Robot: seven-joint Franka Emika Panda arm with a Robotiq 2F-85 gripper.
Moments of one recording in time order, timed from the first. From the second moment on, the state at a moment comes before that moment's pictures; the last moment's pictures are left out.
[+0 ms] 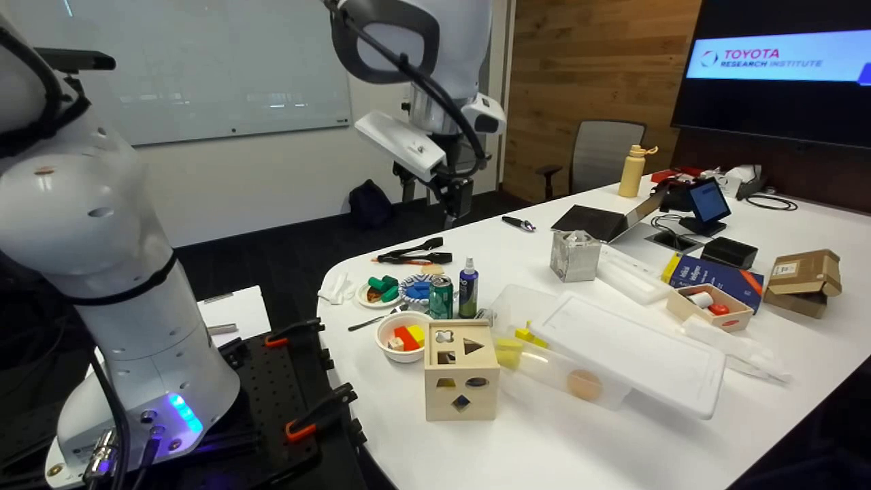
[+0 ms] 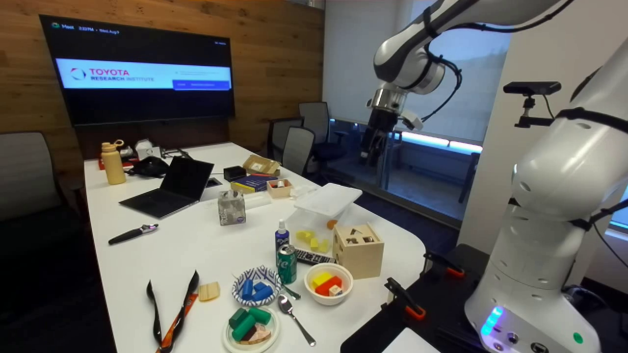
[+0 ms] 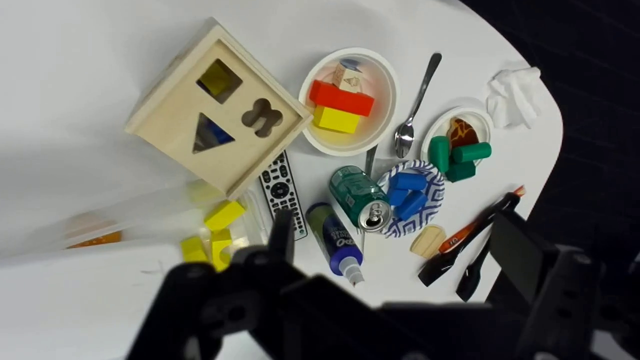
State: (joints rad) arm 0.06 -0.34 -0.27 -2.57 0.27 2.20 -0.65
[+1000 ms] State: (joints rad) arm 0.14 0.26 0.21 -2.57 0.82 2.73 -0.46
